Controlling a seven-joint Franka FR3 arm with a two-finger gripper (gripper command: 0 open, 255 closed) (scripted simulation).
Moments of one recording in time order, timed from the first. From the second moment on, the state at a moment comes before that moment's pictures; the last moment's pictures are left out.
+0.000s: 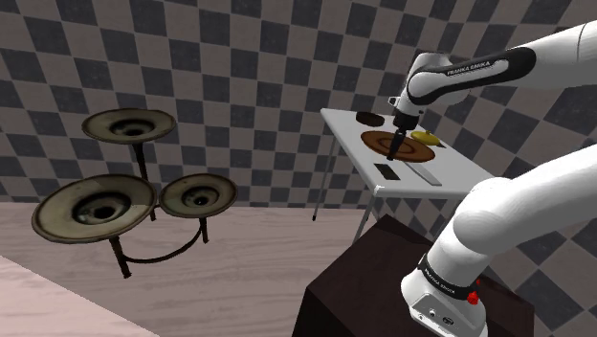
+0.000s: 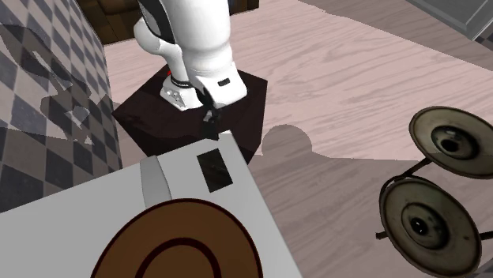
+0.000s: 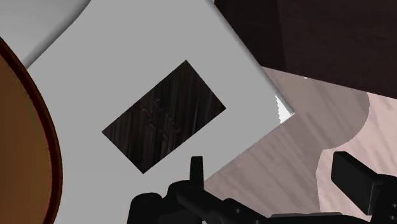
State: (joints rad) arm -0.05 -0.56 -0.53 -2.59 -0.30 2.05 -0.63
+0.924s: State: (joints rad) arm 0.08 -0.21 -0.82 -2.52 -0.14 2.37 -1.00
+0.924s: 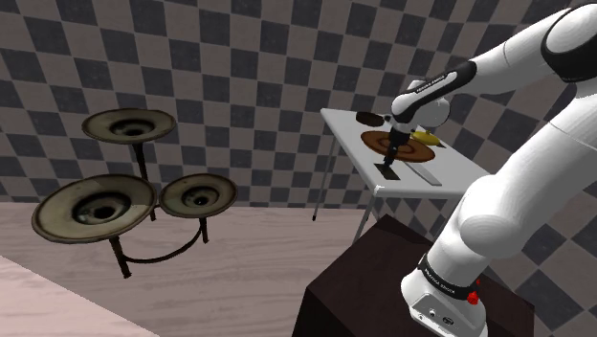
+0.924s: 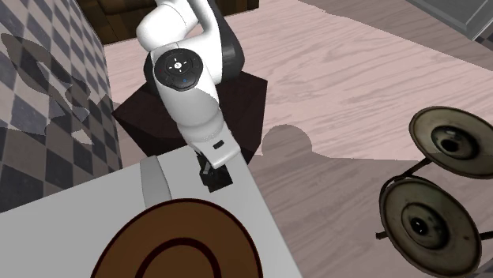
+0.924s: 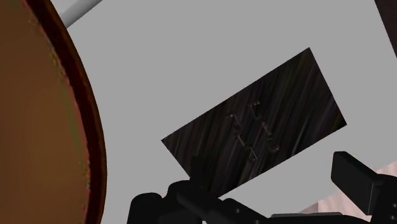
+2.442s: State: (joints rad) arm 0.05 -0.30 -0.77 -2.47 -0.19 2.24 -0.95
